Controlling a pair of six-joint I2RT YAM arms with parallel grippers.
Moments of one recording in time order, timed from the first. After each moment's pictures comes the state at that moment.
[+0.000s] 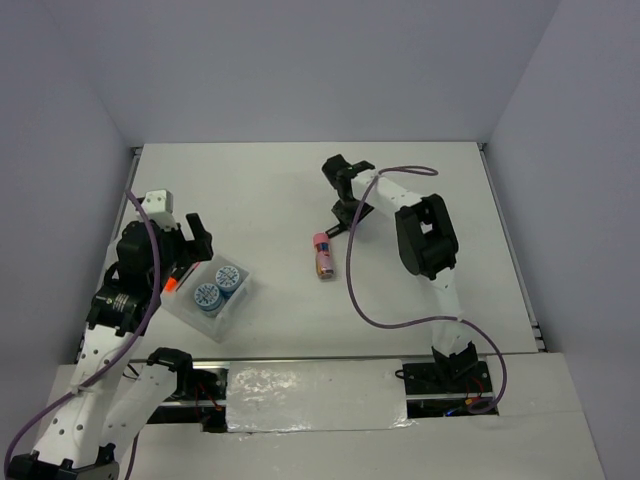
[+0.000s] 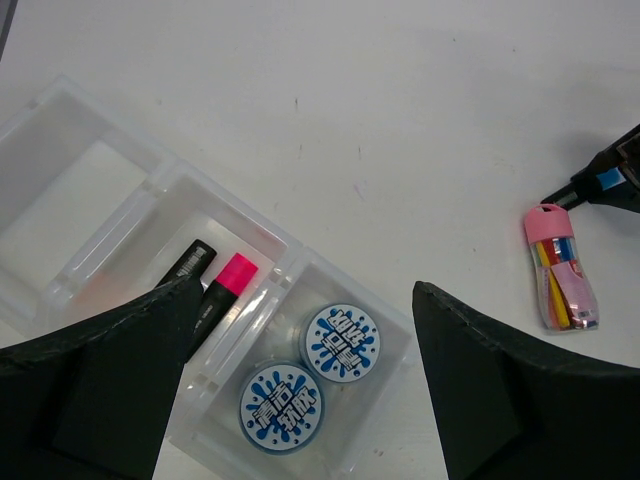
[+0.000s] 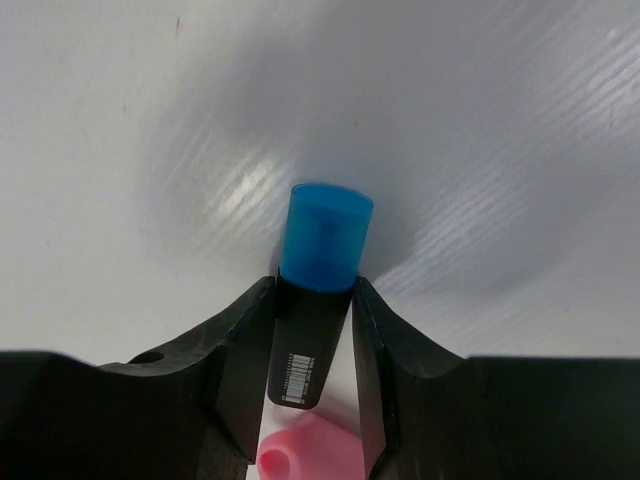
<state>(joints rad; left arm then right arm) -0.19 0.67 0.84 -0.57 -0.17 -0.26 0.50 2.28 1.86 -0.95 0.34 1.34</state>
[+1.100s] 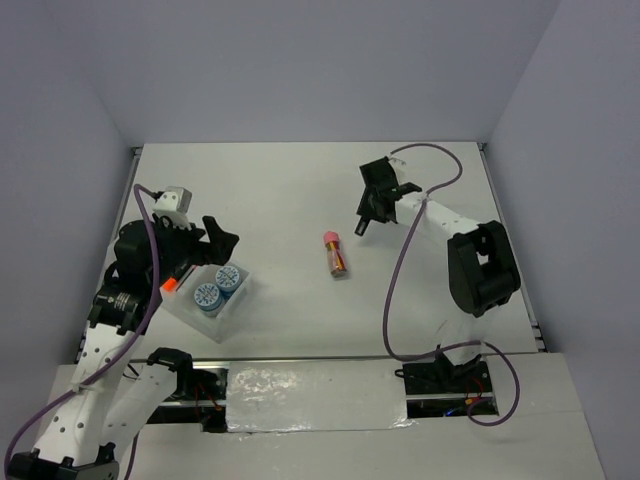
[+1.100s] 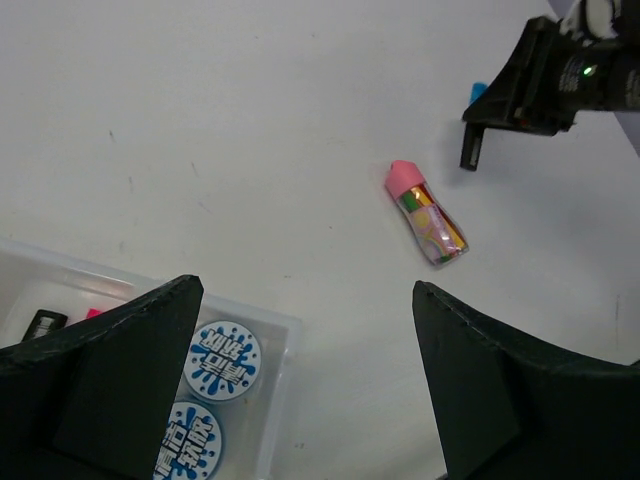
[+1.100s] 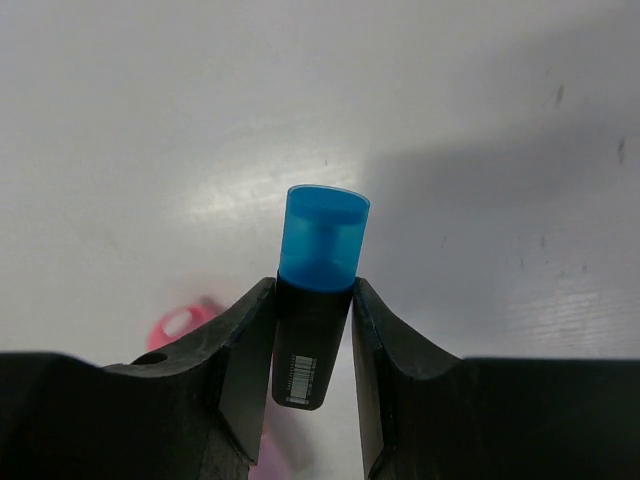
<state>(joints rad) -0.19 0.68 0.83 -0.45 0.21 -0.25 0.41 1.78 1.31 -0.42 0.30 0.67</state>
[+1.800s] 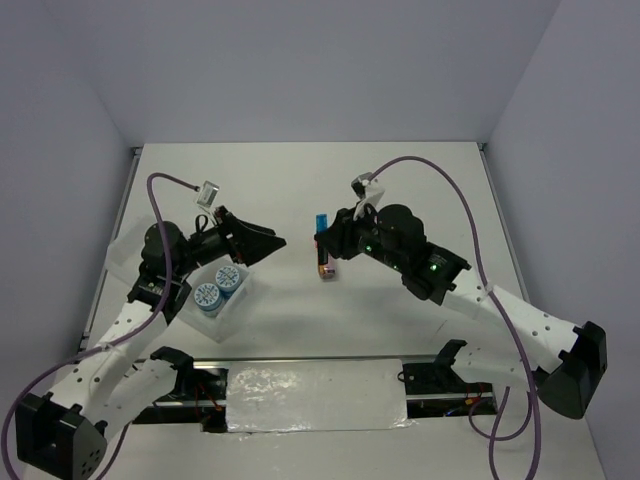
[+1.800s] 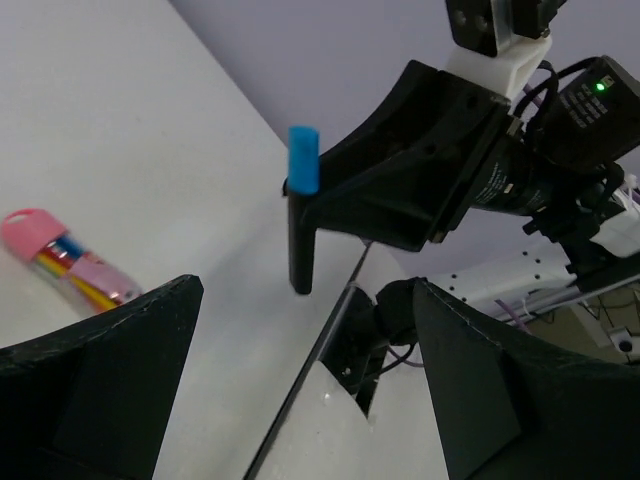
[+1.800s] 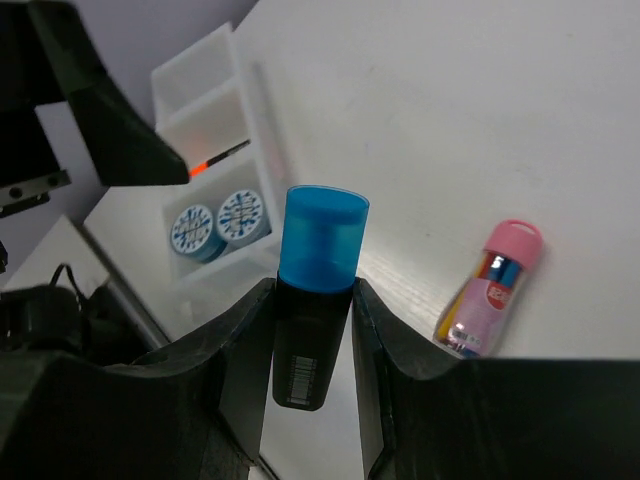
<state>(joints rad) -0.29 0.83 0.61 0.29 0.70 -0.81 0.78 1.07 0.92 -0.10 0.01 0.43</state>
